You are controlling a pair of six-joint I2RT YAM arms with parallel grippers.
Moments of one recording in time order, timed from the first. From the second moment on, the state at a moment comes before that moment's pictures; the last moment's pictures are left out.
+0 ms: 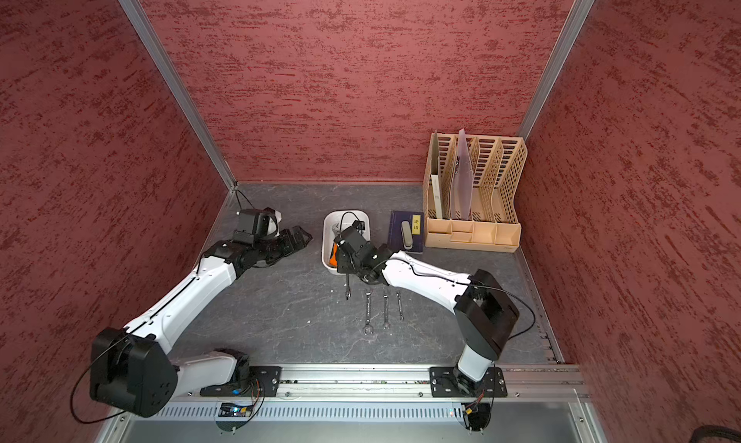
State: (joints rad) left arm -0.24 1.25 0.96 -0.52 0.23 -0.65; right arm 0.93 1.64 1.18 -0.42 0.12 0.84
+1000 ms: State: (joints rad) left arm -0.29 1.20 0.96 -0.54 0.18 -0.63; right arm 1.02 1.72 0.92 -0.25 0.05 1.02
